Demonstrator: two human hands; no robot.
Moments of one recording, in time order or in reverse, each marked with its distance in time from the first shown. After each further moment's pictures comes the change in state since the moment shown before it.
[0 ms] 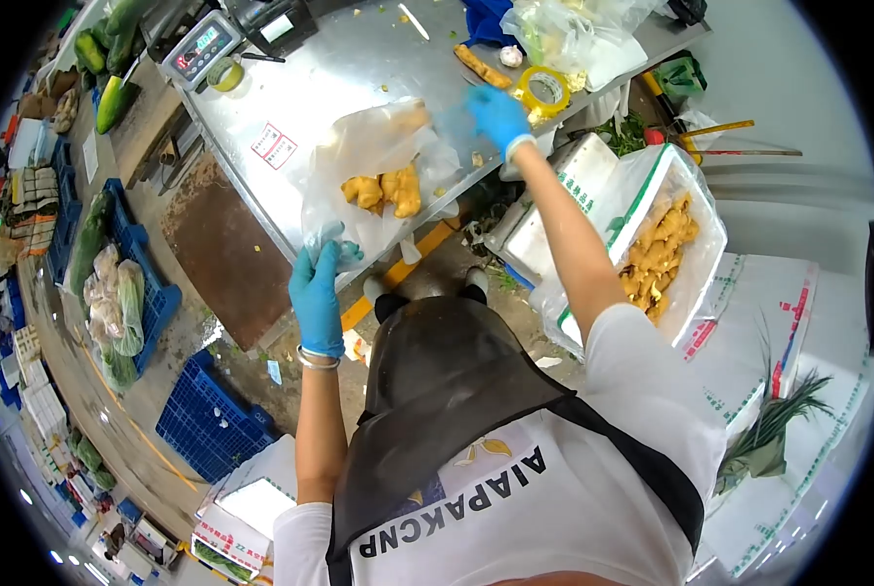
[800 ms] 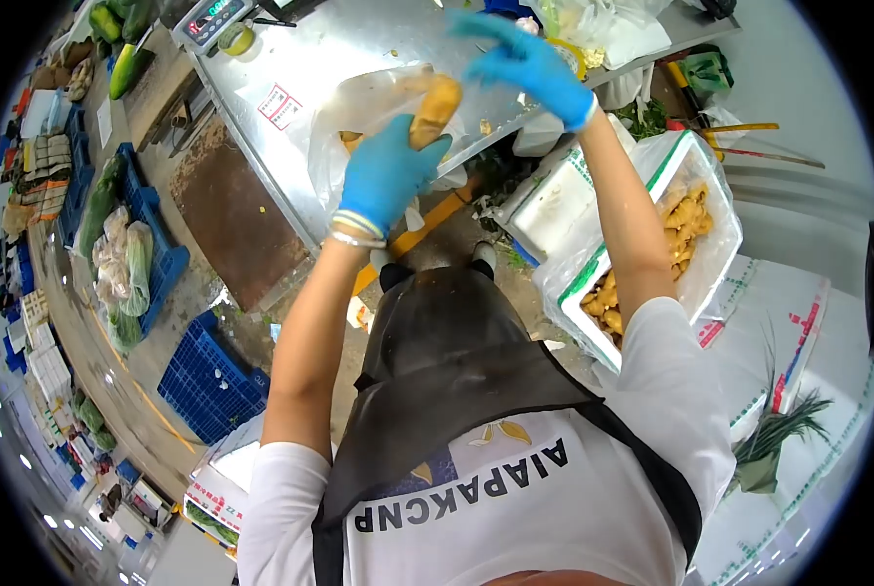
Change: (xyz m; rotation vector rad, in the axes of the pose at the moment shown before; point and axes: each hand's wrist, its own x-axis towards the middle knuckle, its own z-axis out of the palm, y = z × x) left_hand 0.042 0.048 0.112 0.670 -0.370 0.042; right_hand -0.052 -0.081 -0.087 0.211 -0.310 -0.496
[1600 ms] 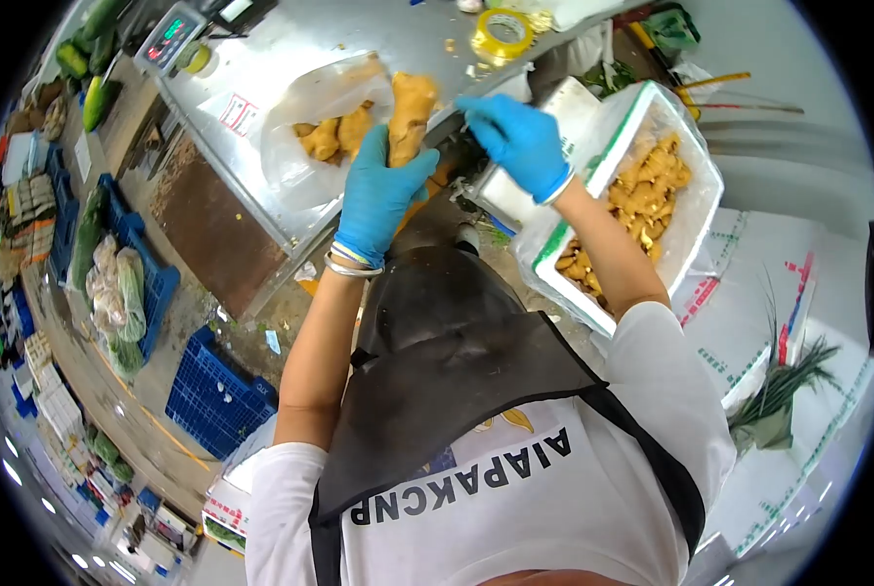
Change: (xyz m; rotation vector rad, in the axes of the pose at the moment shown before) left_hand -0.049 0.010 0.058 -0.574 -0.014 -0.008; right_hand -0.139 -0.015 0.047 -0.596 0.388 -0.088
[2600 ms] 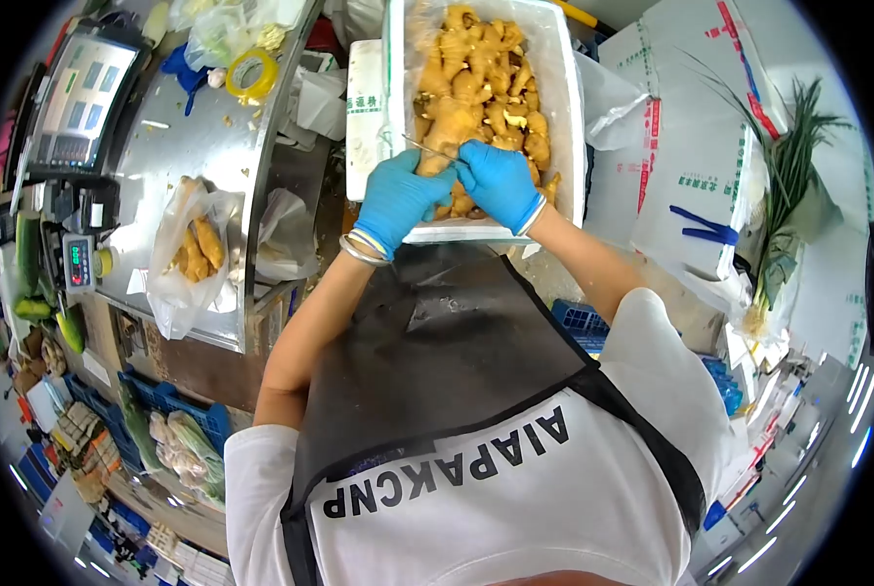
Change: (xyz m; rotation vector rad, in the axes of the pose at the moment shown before) left_hand -0.049 -0.060 0.265 0.376 -0.666 -0.214; right_hand -0.270 0.023 -0.134 -0.371 0.061 0.601
